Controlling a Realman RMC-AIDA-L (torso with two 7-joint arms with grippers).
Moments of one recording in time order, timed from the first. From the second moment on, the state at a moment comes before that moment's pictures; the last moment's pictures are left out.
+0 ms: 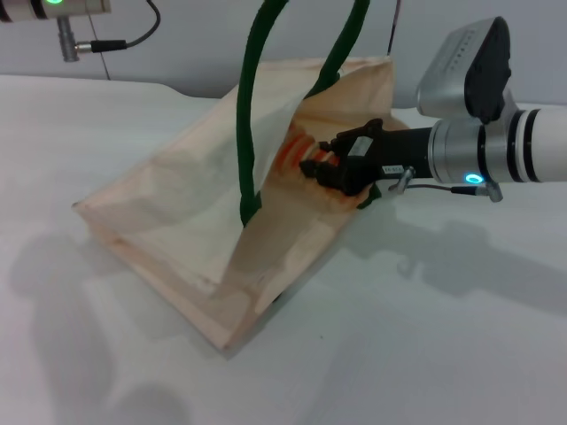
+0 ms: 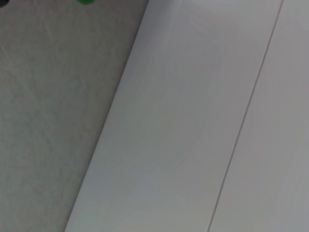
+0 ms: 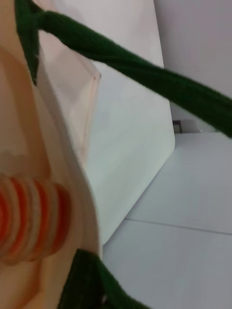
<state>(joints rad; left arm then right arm) -1.11 -1.87 2.86 -0.48 -0.50 1.75 -1.61 1.06 2.04 -0.74 -0.12 1.10 0.96 -1.92</state>
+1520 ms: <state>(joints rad) -1.11 -1.88 2.86 -0.47 -0.51 1.74 -1.61 1.06 2.04 -0.74 -0.11 1.13 0.95 -1.93</state>
